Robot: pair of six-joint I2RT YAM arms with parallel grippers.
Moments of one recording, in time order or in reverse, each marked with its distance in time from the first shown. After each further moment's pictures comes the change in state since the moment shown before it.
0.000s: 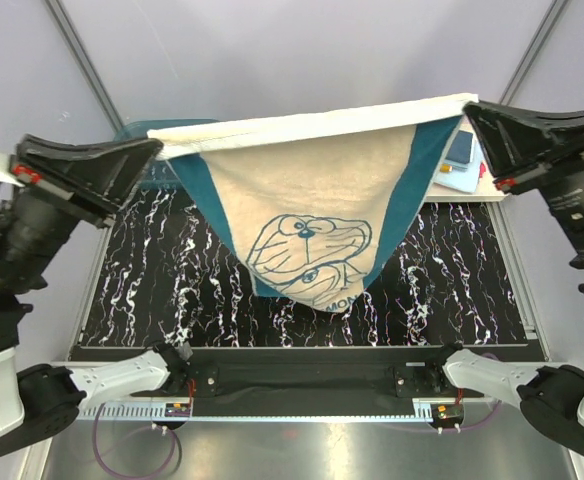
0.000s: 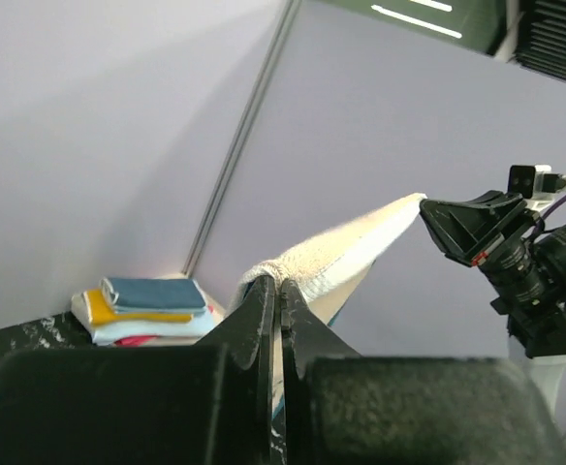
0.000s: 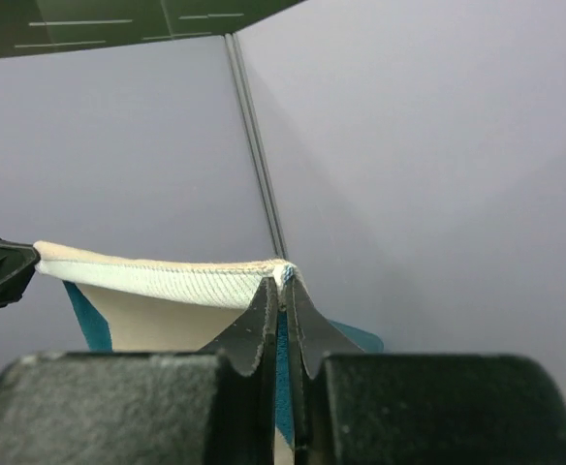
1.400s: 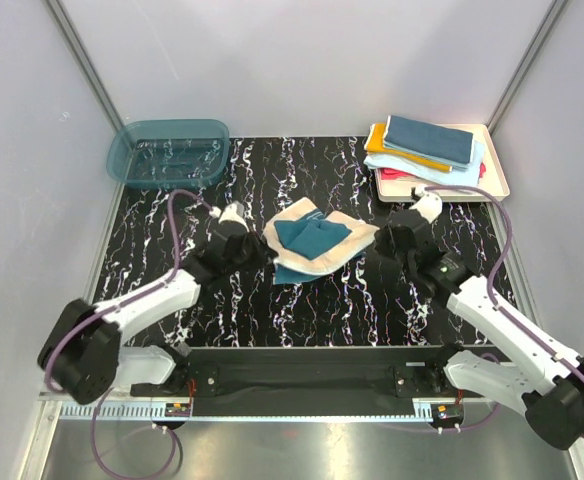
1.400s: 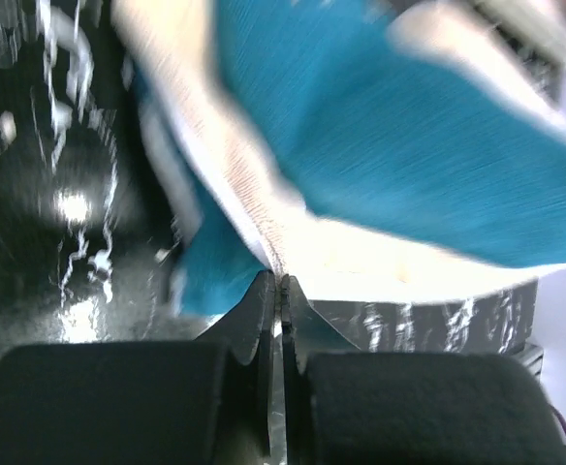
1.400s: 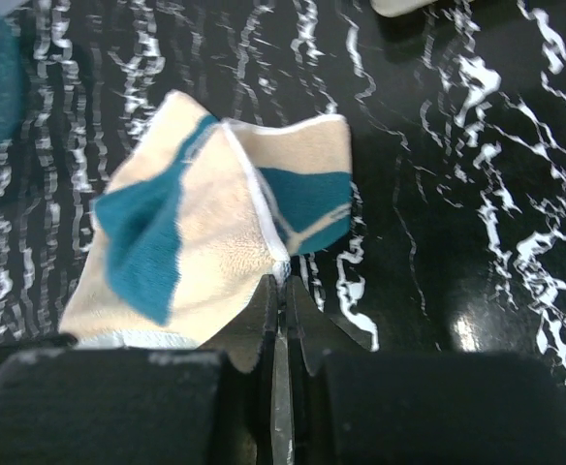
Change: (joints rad) left arm 0.184 0.304 -1.386 0.639 0.017 -0.459; right arm 0.004 -0.076 -1.294 0.161 0.487 0.483
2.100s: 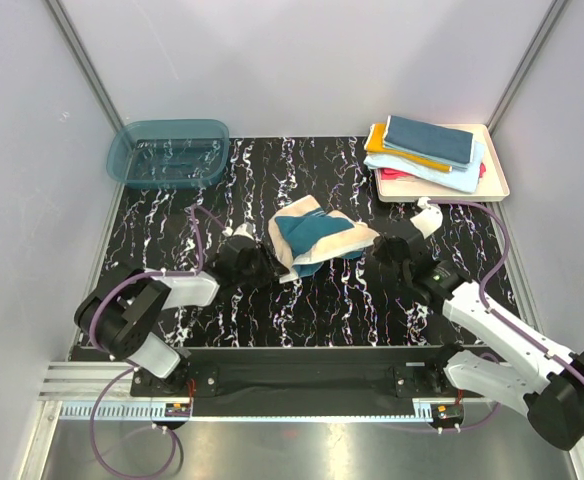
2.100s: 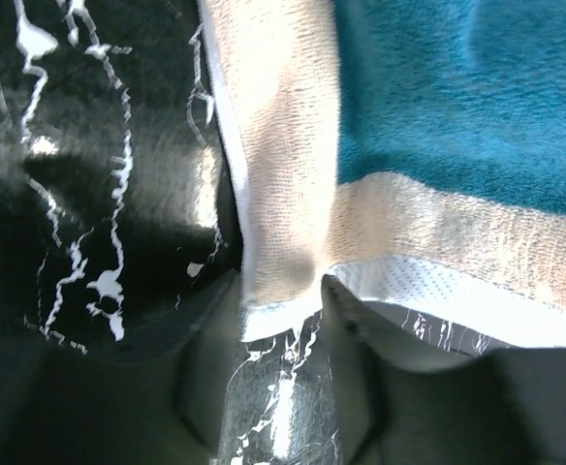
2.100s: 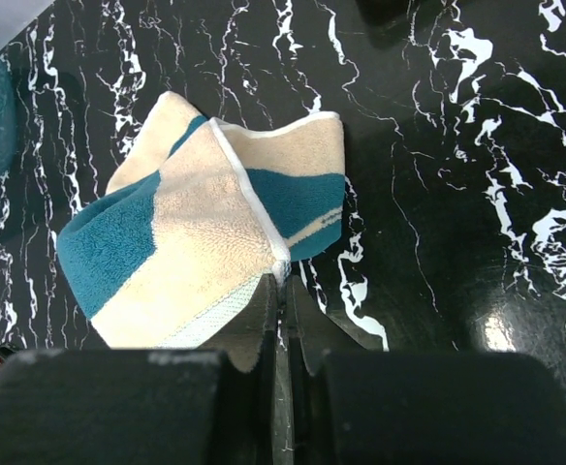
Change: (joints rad) left arm 0.011 0.263 -0.102 0.298 0.108 -0.066; right arm 0.024 -0.006 -0.090 0.082 0.058 0.106
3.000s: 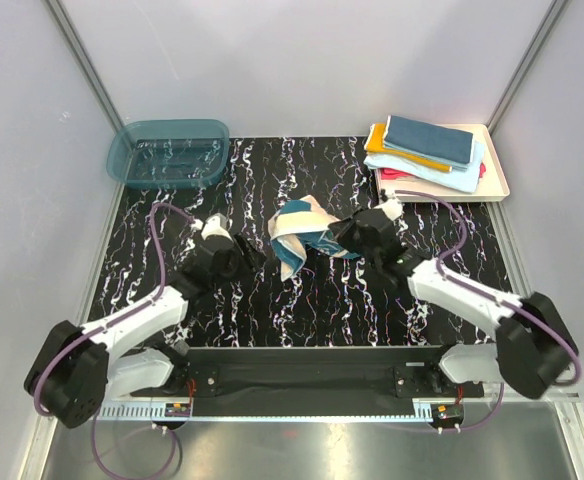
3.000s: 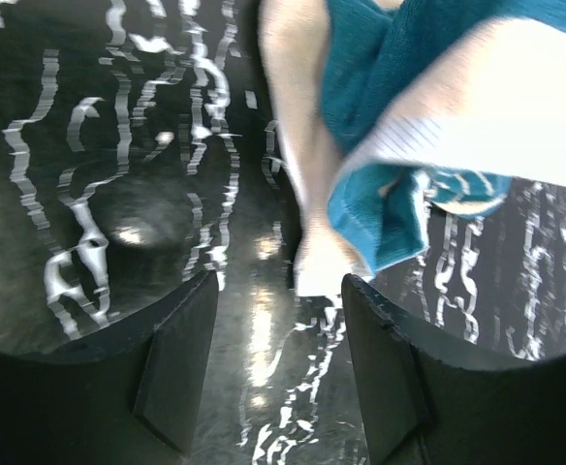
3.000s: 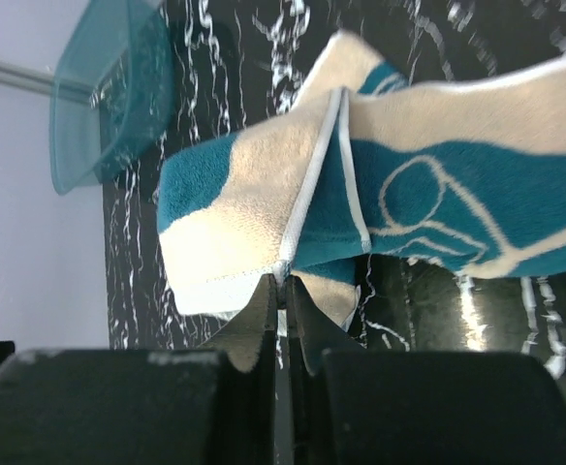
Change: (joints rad) left arm 0.028 -0.438 -0.023 -0.345 -0.246 0.134; right arm 0.043 0.345 0.029 0.449 -0.239 0.187
